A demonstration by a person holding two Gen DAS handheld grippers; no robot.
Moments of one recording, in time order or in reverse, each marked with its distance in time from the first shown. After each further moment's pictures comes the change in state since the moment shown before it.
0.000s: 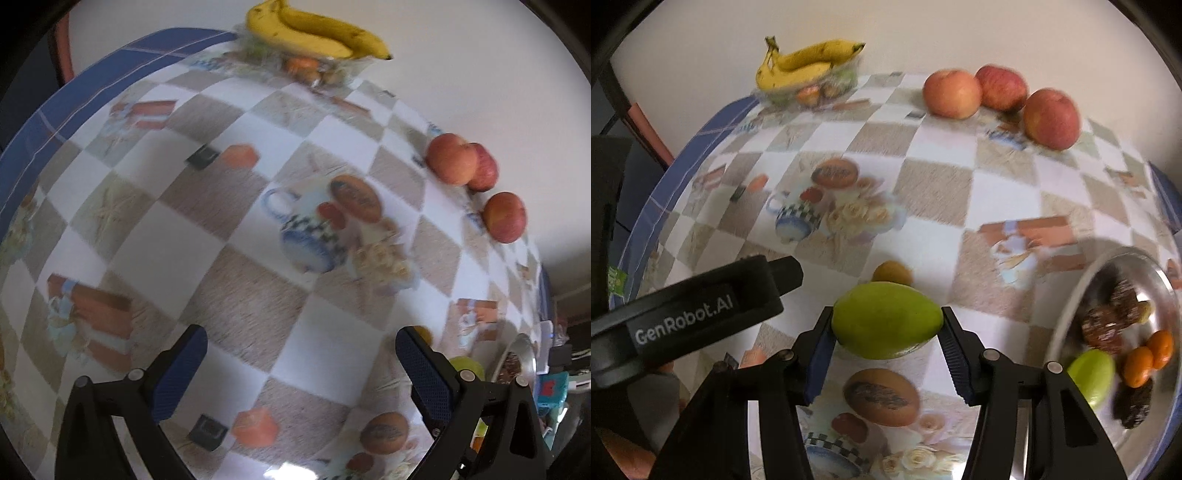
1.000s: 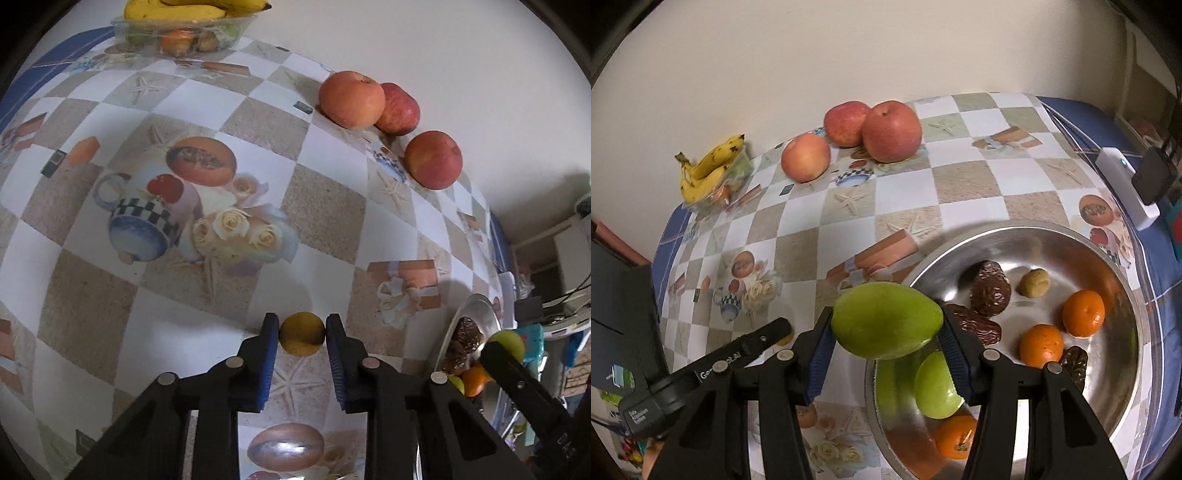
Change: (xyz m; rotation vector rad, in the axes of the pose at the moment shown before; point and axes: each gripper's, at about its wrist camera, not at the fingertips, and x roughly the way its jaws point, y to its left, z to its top) left arm 0.032 -0.073 -0.010 0.161 0.084 -0.176; right arm -0.048 -0.128 -0.004 0.374 -0.079 -0.011
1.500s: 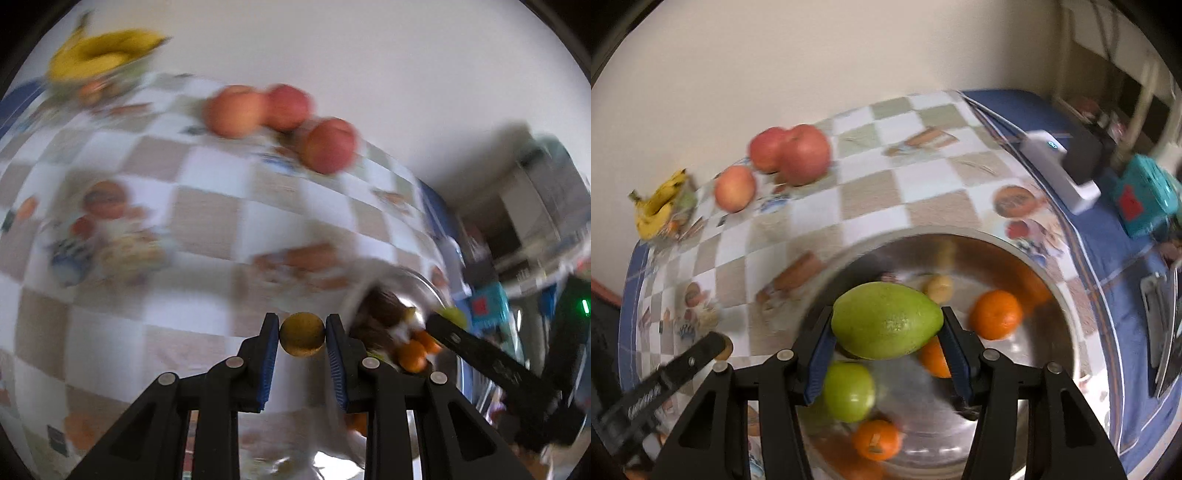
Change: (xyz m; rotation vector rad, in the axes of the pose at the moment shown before) left arm -0.025 -0.077 -0.021 0.226 -0.015 -0.171; right arm -0.018 -0.066 0.006 0.153 -0.005 -0.145
